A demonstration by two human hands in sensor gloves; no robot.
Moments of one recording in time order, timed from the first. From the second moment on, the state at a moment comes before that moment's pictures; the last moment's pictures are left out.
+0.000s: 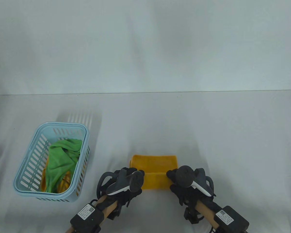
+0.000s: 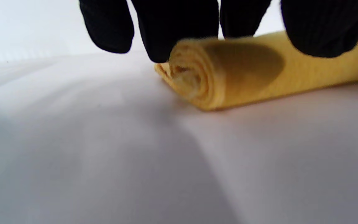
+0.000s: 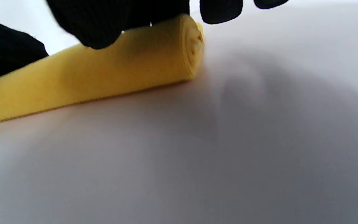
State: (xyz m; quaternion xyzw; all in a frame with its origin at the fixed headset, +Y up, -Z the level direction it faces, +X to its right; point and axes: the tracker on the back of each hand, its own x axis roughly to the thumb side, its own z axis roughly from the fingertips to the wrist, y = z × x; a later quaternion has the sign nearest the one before) left_hand -0.105 -0.746 -0.306 -0.13 -0.19 -0.04 0.97; right_hand 0.134 -0.748 -0.300 0.08 0.14 0.98 0.15
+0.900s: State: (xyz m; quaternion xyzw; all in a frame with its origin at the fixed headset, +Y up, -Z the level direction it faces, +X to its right) left_hand -0.135 -0.741 -0.324 -0.19 -0.12 0.13 0.97; right_hand 0.153 -0.751 -0.309 0.00 0.15 0.95 0.26
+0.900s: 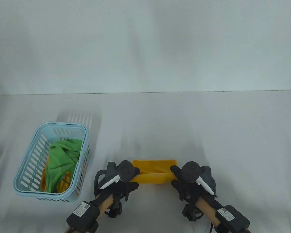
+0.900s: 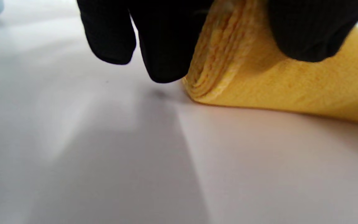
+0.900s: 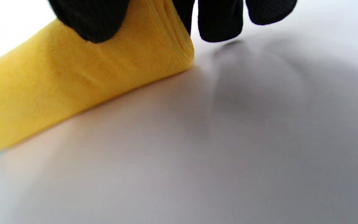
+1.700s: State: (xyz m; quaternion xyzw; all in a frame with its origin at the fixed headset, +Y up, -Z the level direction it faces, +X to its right) left_hand -0.151 -0.743 -0.329 -0.16 -0.02 0.11 0.98; right_hand 0.175 -0.750 -0.316 -0.09 0.14 0.95 0.27
